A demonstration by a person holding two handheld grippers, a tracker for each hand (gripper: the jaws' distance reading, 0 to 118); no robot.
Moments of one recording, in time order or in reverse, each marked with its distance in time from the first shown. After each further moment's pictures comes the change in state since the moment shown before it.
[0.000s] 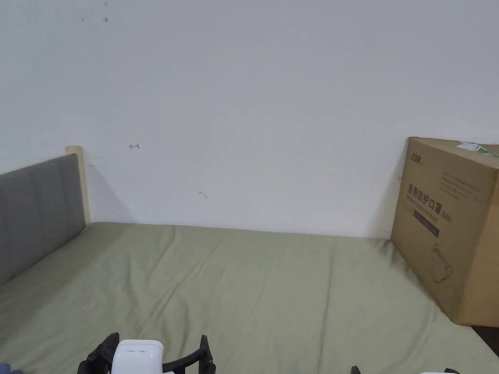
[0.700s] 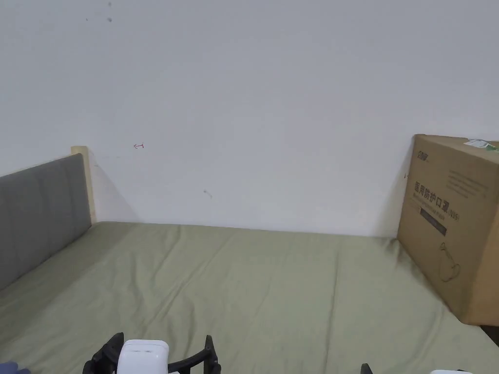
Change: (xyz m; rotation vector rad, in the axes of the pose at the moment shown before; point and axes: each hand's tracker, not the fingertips) left arm 0.001 0.000 -0.001 -0.005 0.007 -0.008; right arm 0.004 0.000 -0.005 -0.015 -0.016 -0.030
